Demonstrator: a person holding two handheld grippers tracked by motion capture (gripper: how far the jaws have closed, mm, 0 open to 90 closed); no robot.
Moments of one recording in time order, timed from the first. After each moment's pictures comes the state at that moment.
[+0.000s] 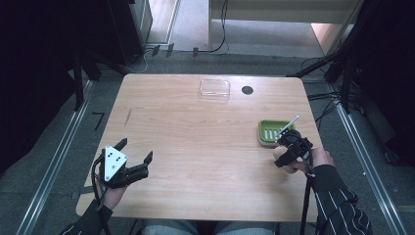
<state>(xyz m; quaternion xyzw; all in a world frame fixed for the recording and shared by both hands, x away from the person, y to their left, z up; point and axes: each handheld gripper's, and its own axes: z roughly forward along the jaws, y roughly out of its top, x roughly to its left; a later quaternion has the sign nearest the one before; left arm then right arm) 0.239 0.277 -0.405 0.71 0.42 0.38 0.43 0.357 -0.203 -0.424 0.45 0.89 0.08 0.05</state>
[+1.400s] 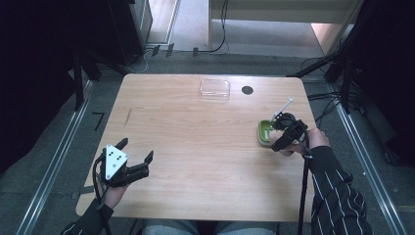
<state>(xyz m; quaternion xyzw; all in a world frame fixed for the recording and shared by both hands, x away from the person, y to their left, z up) 0.242 0.277 -0.406 0.71 0.42 0.38 0.42 0.394 -0.191 -0.398 0.40 0.91 0.09 0.08</state>
